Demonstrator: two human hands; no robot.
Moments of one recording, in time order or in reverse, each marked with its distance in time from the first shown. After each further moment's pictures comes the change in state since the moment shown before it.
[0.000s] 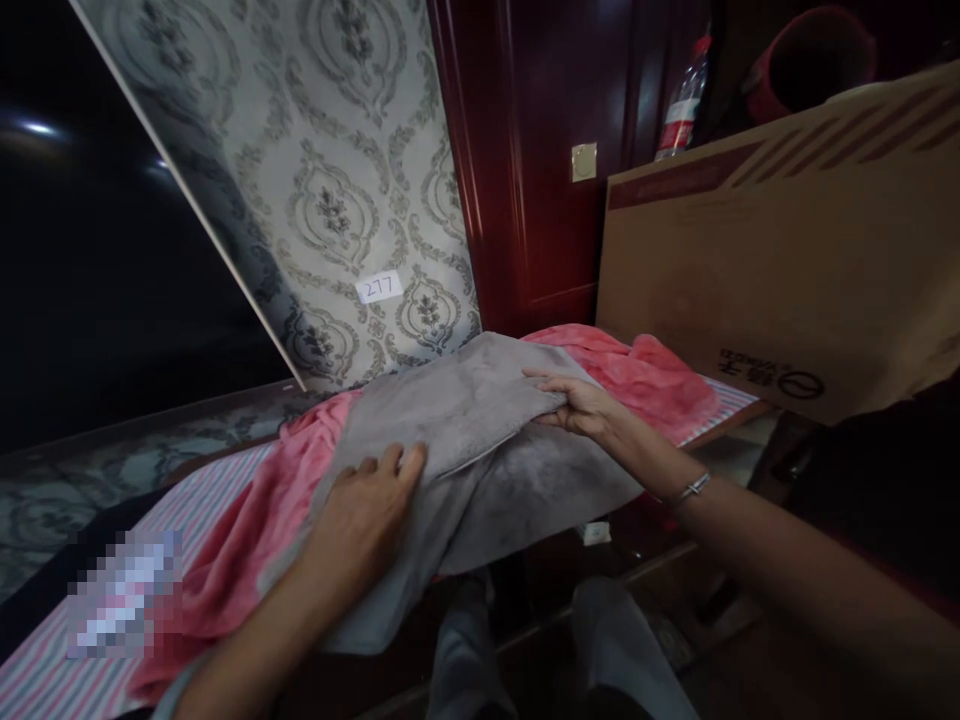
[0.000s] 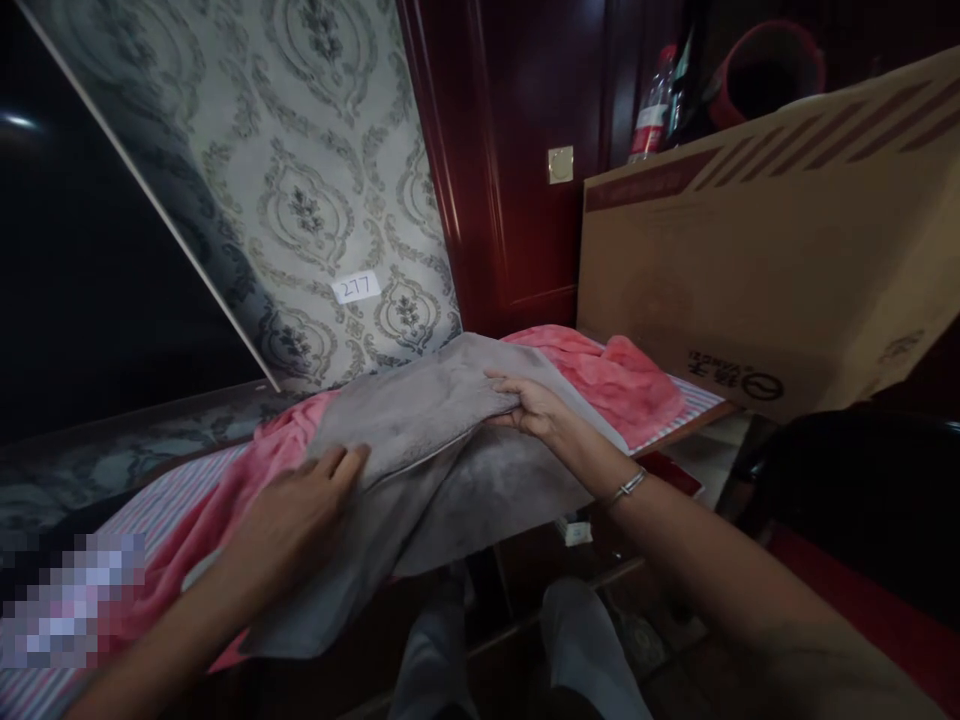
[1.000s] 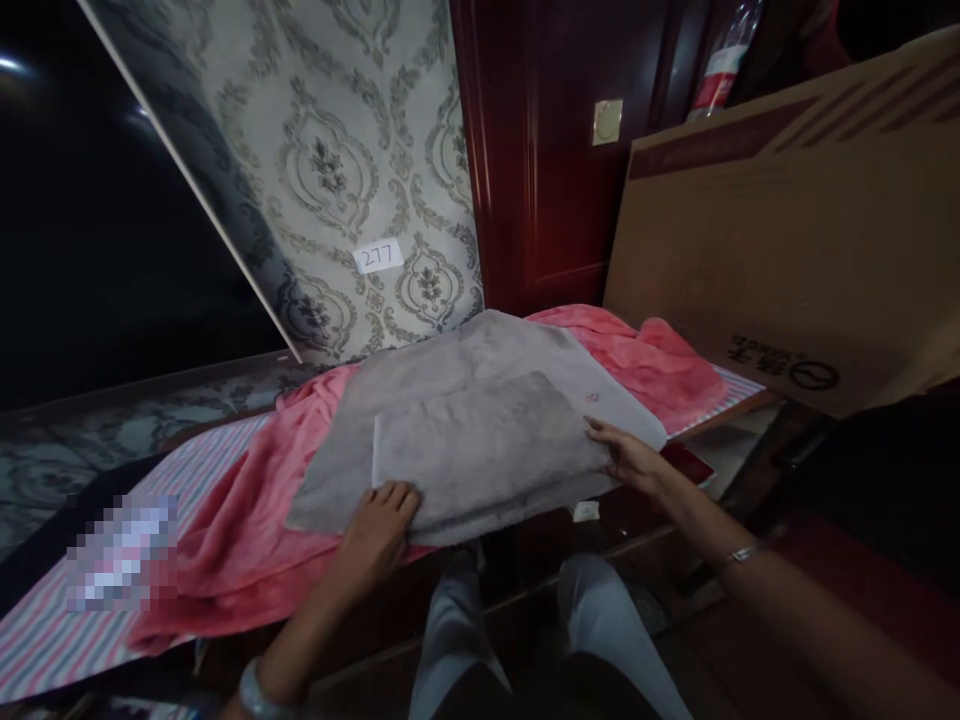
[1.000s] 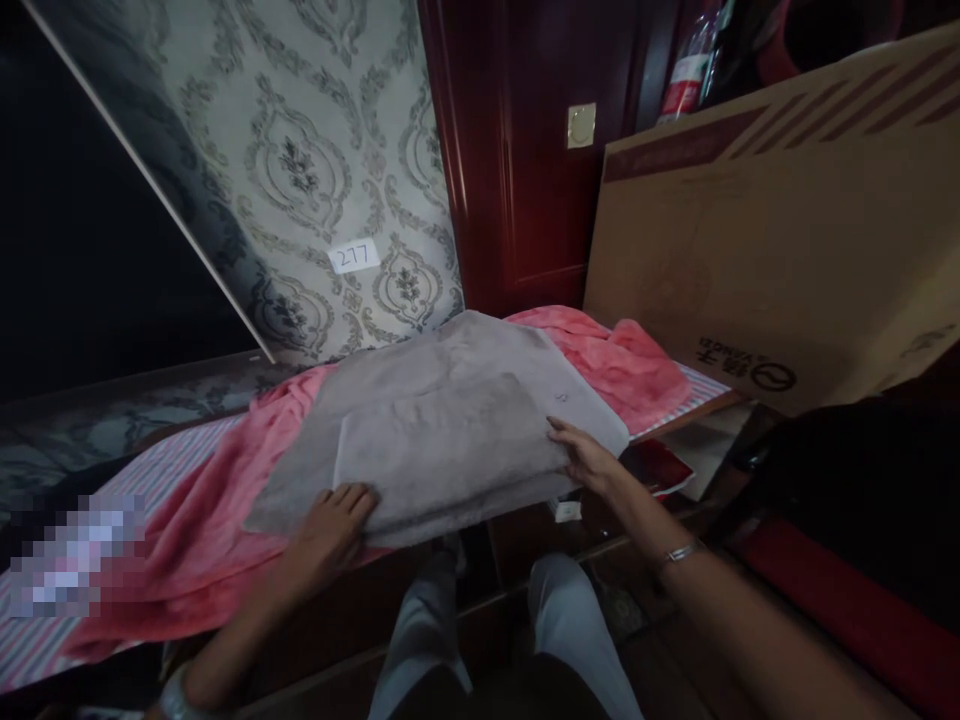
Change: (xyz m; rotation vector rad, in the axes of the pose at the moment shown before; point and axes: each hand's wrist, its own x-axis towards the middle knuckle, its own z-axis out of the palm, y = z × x) left_hand -0.027 -0.023 0.128 -0.193 -0.195 0.091; right_hand -0.014 0.098 -0.122 -0.143 0.296 0.089
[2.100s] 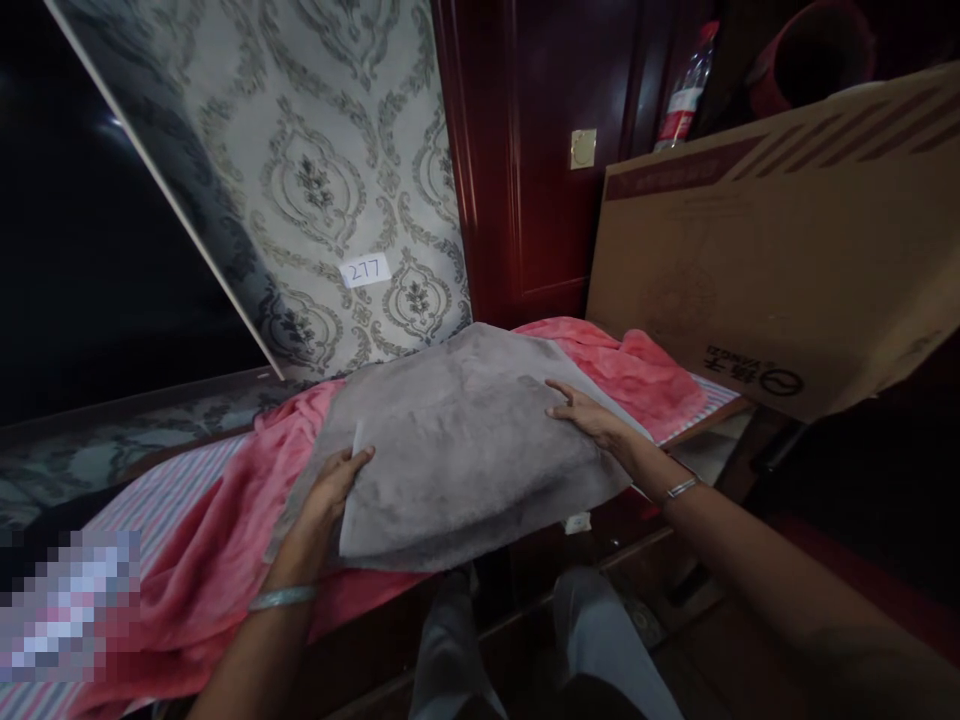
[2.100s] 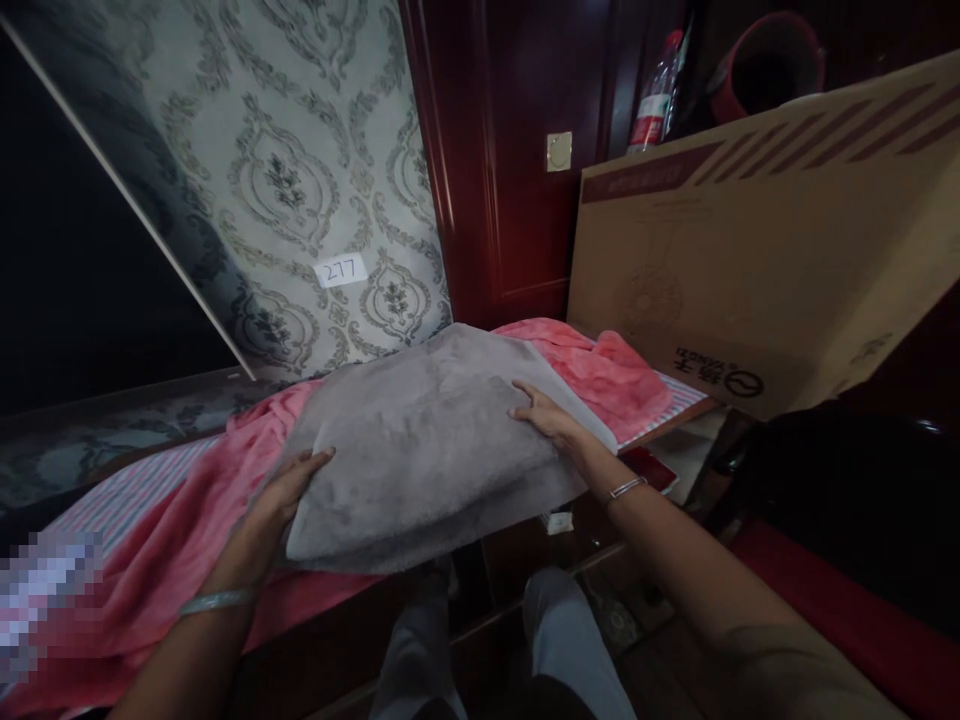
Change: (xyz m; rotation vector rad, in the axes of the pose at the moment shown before) left_hand 0.071 -0.061 -0.033 -1.484 0.388 -0.766; right_hand 0.038 -0.062 0.035 -0.495 -0.116 -0.405
